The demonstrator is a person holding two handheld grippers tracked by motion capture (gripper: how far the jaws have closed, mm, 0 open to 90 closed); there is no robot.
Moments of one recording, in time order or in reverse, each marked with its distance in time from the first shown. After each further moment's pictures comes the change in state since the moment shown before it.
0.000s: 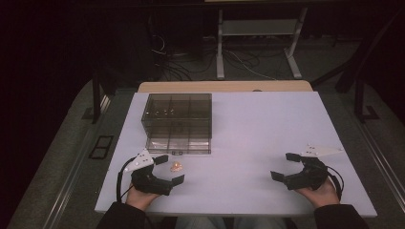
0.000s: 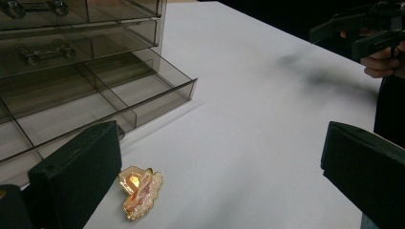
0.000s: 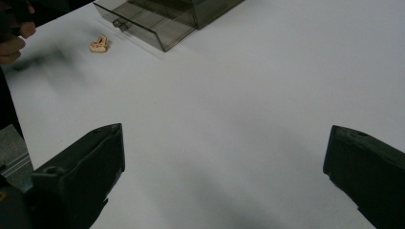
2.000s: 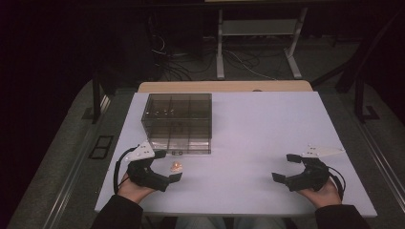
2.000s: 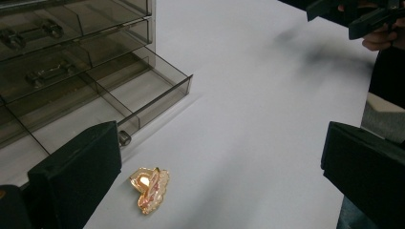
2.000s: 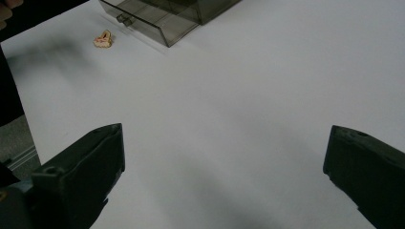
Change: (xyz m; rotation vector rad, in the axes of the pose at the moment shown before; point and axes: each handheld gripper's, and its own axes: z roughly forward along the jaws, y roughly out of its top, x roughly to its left) left arm -0.002 0.039 -0.010 0.158 -0.014 0.081; right arm 0.000 -0.001 -0.003 0.015 0.011 -0.005
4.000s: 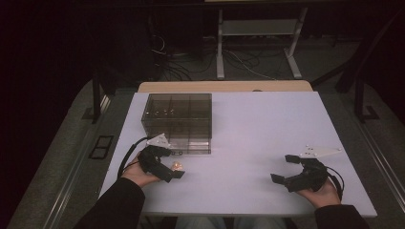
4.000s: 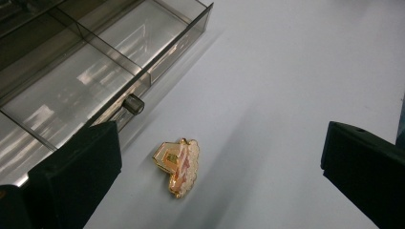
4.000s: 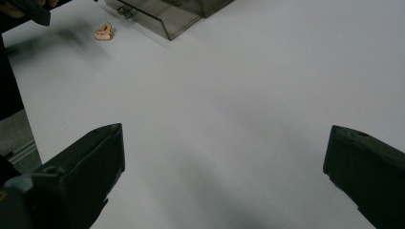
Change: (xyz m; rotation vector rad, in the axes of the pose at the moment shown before) left arm 0.035 0.009 0.042 0.327 -0.063 0.044; right arm 0.001 -0.001 0.004 0.019 0.007 -0.005
